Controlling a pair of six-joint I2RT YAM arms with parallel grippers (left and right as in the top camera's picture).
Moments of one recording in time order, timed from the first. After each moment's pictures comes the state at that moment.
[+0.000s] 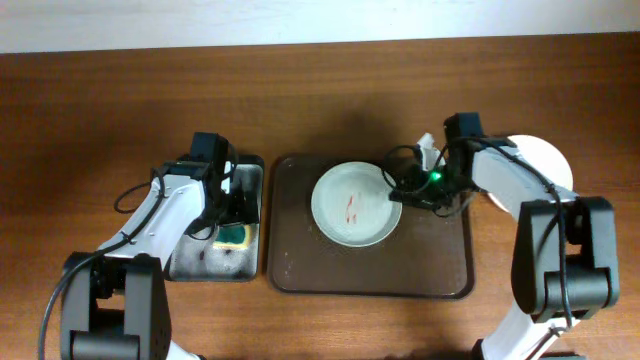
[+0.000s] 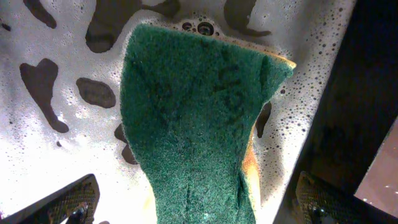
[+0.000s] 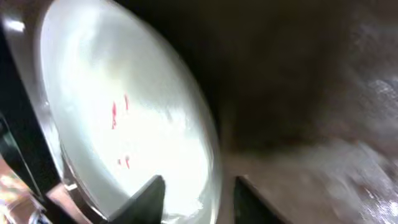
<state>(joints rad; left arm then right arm) -0.12 1.72 1.07 -0.82 0.02 -0.23 0.04 1.89 1.15 -0.71 -0.60 0.15</state>
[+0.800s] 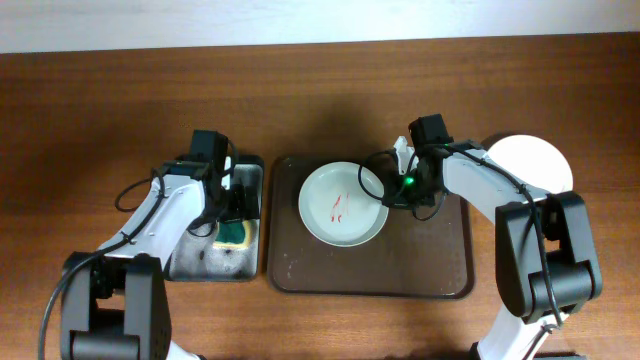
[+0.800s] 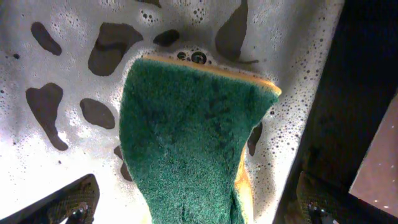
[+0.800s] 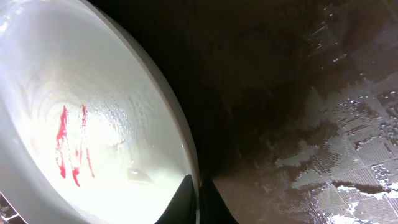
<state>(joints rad) -0.12 1.72 1.07 -0.77 0.02 -0.23 0.19 1.91 1.15 -0.65 -0.41 0.19</state>
